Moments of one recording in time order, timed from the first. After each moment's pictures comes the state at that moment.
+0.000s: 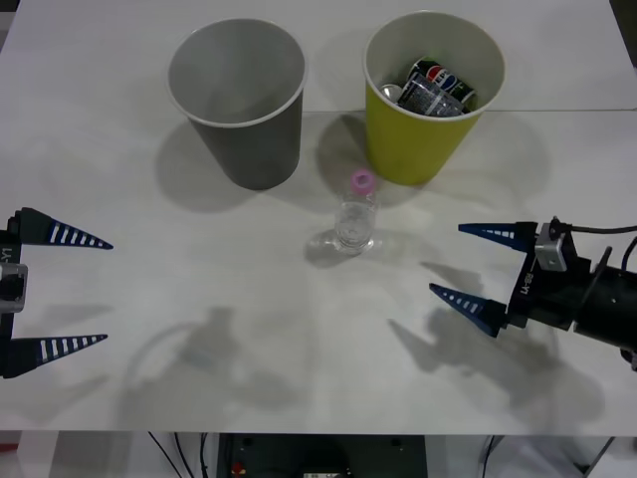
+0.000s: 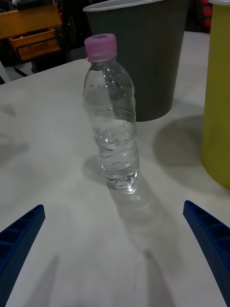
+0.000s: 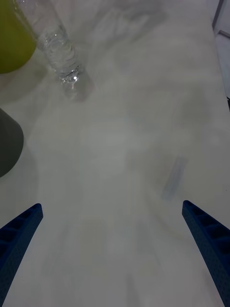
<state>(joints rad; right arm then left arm) 0.00 -0.48 -0.17 -1.58 1.33 -1.16 0.01 0.26 1.13 0.26 -2.01 -1.31 -1.13 -0.09</state>
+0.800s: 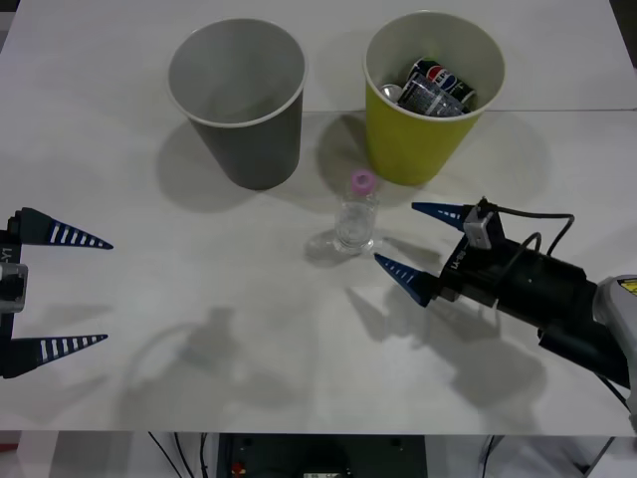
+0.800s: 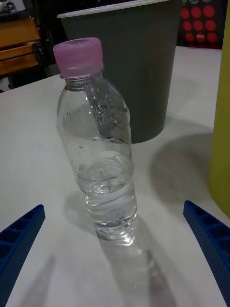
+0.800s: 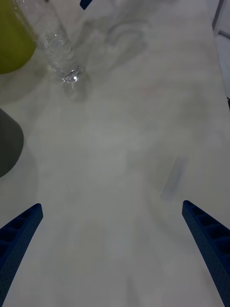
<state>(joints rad) -0.08 -0.41 0.04 -1.55 1.33 -0.86 0.03 0.26 1.13 0.26 -2.01 -1.31 -1.13 -0.09</state>
